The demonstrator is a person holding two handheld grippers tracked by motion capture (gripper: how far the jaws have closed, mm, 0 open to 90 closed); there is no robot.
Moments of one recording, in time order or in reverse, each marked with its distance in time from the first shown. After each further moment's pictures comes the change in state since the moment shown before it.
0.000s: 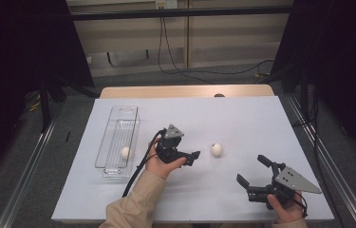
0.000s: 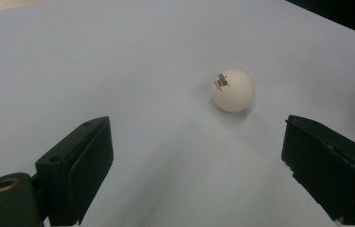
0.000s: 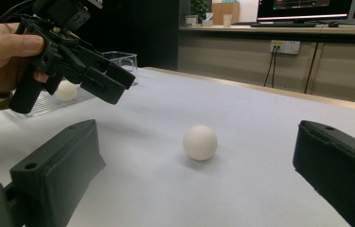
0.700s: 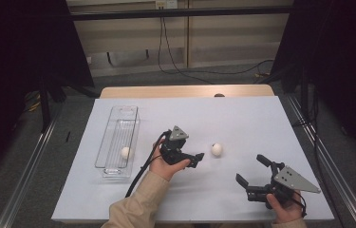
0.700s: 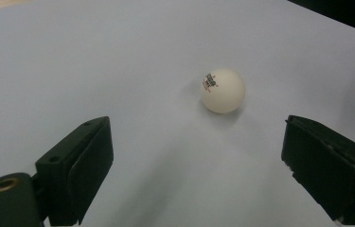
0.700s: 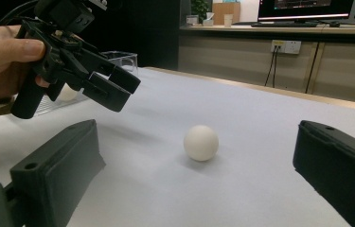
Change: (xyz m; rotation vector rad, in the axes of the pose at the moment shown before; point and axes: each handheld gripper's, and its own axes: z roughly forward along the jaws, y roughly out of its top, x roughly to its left) left arm -0.008 0.000 0.009 0.003 -0.015 0.024; right arm 0.000 -0.001 0.002 0.003 0.005 0.000
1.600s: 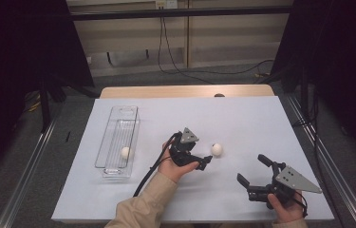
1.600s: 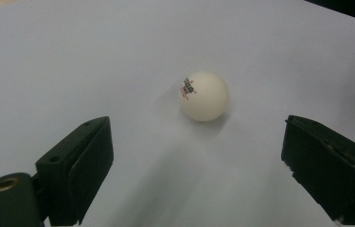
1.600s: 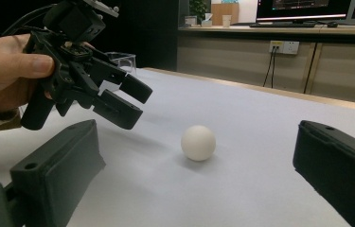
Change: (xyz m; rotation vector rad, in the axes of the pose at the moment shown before) left arm -0.015 0.003 0.022 0.013 -0.017 0.057; right arm -0.002 0.000 -0.002 -0.005 -0.006 0.001
